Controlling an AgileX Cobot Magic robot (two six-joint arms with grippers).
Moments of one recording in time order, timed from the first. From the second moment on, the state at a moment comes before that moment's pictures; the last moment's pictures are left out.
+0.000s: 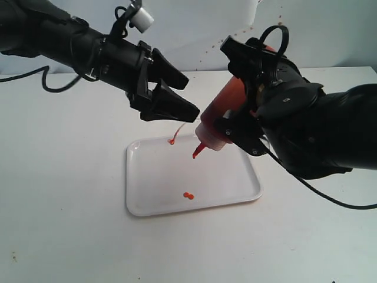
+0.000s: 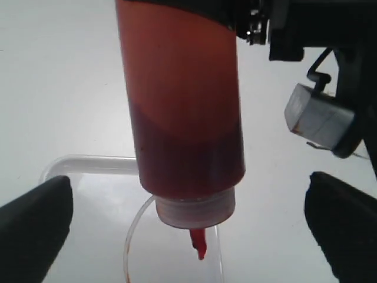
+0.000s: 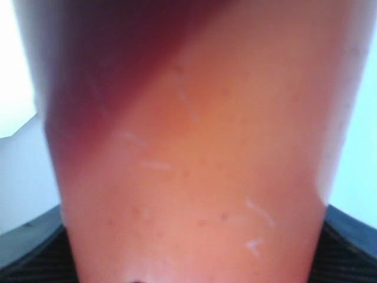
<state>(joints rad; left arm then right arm) -0.29 1.94 -1.48 -1.13 1.13 1.52 0.76 1.64 -0.96 -1.73 0.83 -0.39</state>
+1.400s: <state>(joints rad) -0.40 2.03 -1.48 -1.23 0.99 1.80 0.76 1.64 -0.97 -1.73 0.76 -0.45</state>
